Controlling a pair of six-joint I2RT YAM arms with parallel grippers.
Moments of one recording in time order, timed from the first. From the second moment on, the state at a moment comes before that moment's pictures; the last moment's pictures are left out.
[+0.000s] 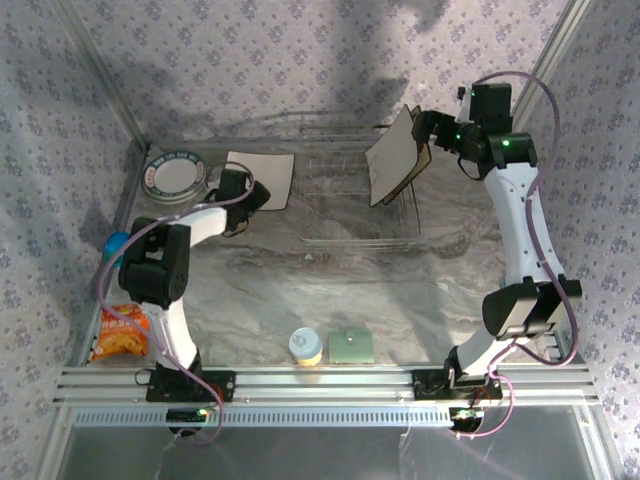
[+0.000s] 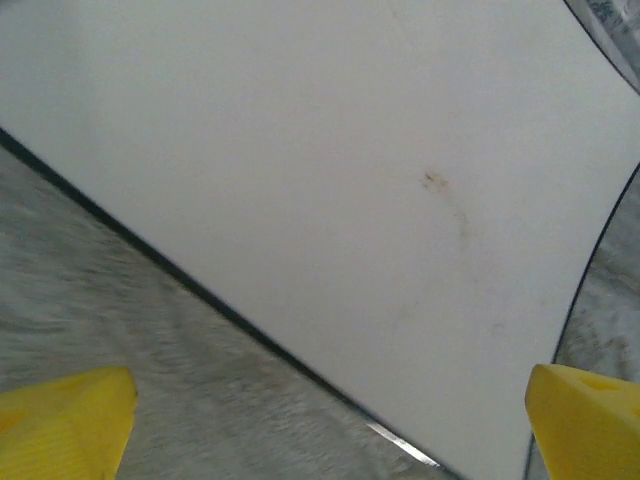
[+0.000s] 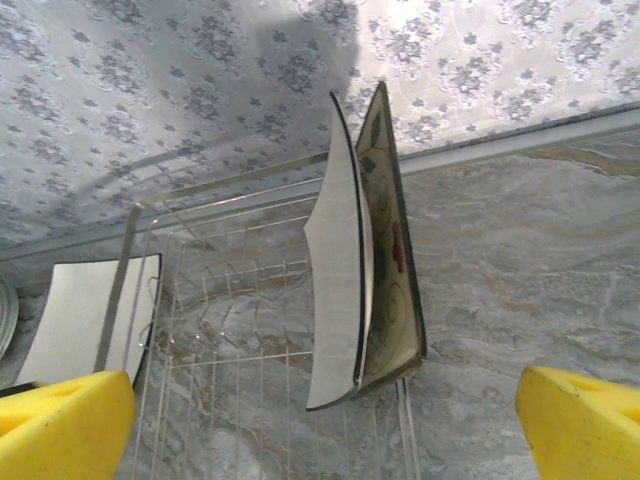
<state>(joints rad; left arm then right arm) -0.26 1.87 1.16 -0.11 -0.11 -0.89 0.07 1.62 1.87 -0.85 -0.10 0.30</state>
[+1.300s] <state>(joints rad) -0.17 1.88 2.14 -1.11 -0.12 -0.06 0.25 2.31 2.58 -1.21 0.28 0.18</state>
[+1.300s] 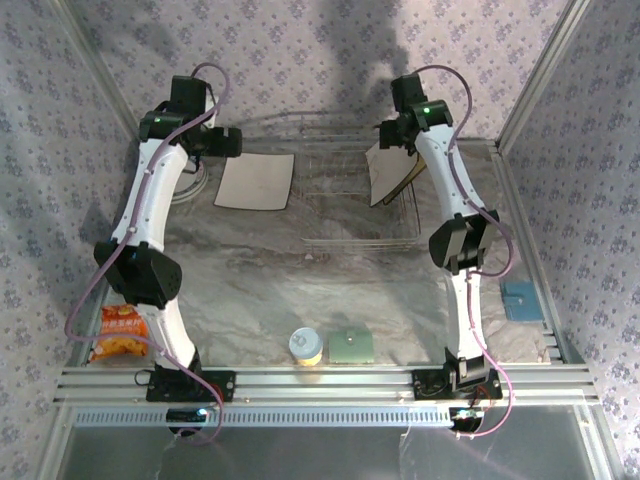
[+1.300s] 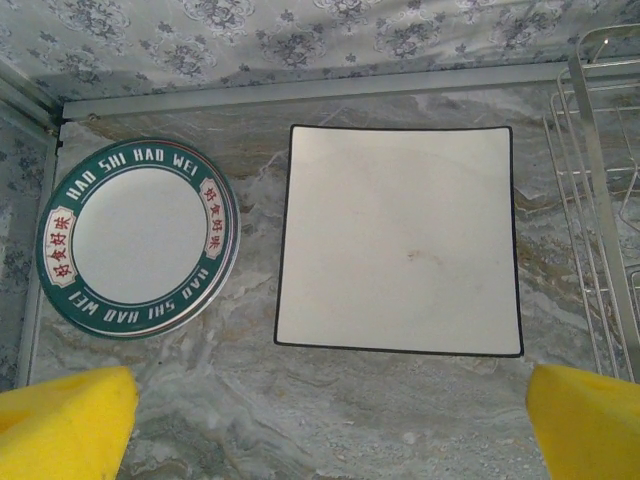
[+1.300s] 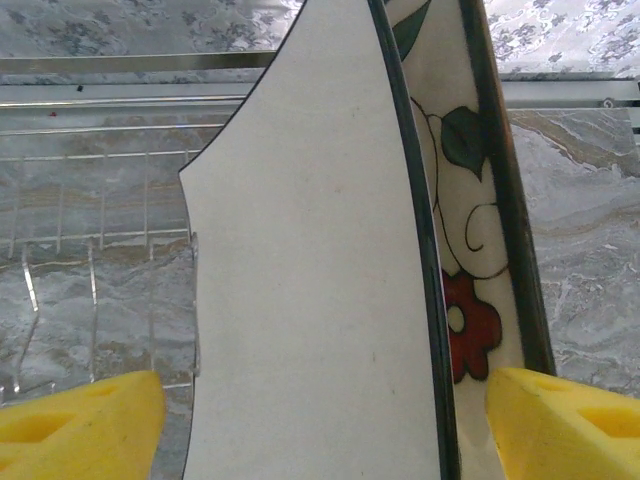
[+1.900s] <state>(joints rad) -0.17 1.88 2.10 -1.07 -0.11 -0.06 0.25 2.35 2.61 -1.20 0.30 0.17</state>
